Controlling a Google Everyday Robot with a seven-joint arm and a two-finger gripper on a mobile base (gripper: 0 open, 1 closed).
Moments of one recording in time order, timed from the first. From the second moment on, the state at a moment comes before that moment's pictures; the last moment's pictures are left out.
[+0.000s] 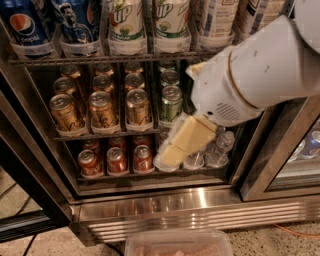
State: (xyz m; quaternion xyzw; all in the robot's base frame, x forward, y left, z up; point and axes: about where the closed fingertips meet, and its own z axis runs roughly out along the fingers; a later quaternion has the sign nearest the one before) arm 0.423 -0.035 0.969 -0.58 0.73 0.09 0.35
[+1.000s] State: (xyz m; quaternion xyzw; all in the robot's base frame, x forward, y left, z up) arm 0.414 0.137 1.034 -0.63 0.60 0.19 0.46
